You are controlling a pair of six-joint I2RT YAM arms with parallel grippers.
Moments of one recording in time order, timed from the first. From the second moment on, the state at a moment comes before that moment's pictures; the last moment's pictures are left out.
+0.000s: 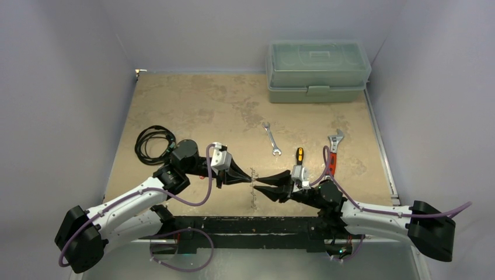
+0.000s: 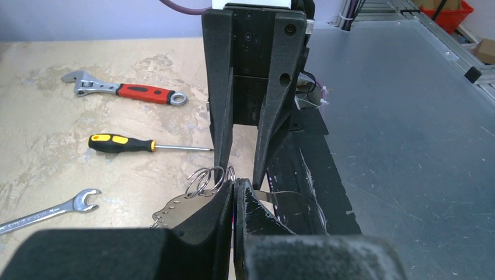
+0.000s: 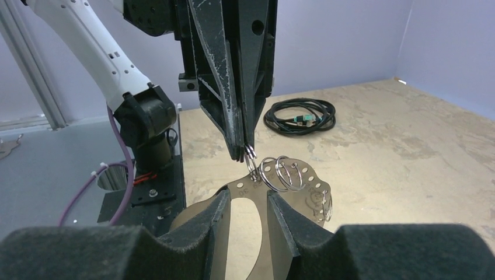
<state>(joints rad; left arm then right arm) -0.75 0.94 0.52 0.33 0.94 0.03 1.09 0.81 0.06 1.01 -0.18 0.11</state>
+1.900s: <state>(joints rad) -0.75 0.94 0.47 0.46 1.04 -0.10 1.09 0.84 0.13 0.98 -0.30 0.05</state>
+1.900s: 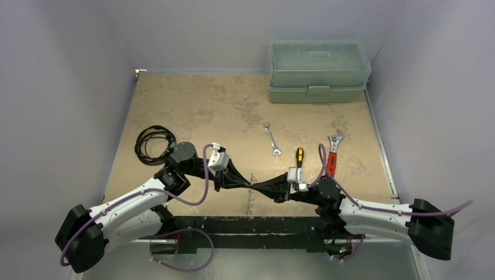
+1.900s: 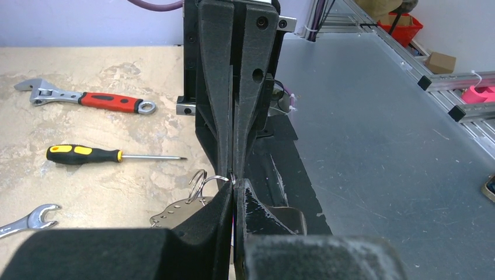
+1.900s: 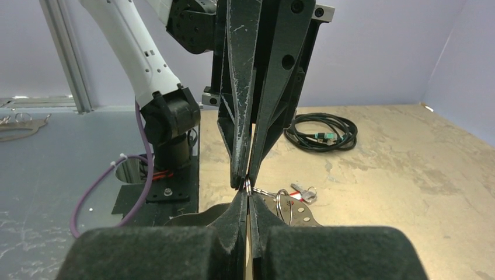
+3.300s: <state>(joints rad) -0.75 0.95 0.89 -0.37 0.79 0.42 1.09 0.77 0.60 0.05 -0.25 -0.27</state>
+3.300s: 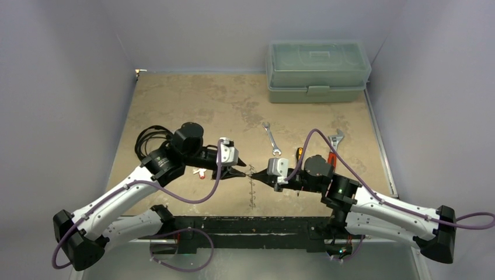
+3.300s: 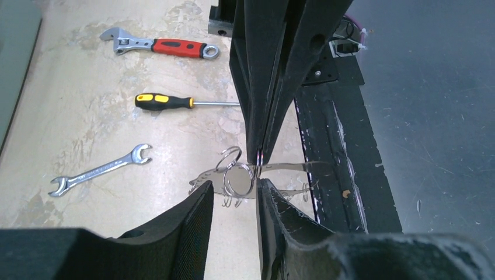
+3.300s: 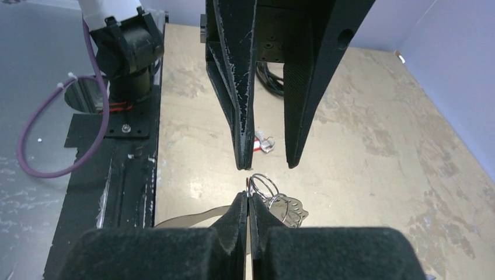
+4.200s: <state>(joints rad) -0.82 1.04 0.89 -0.33 0.81 0.40 1.09 0.77 0.61 0.00 -0.22 -0.30</state>
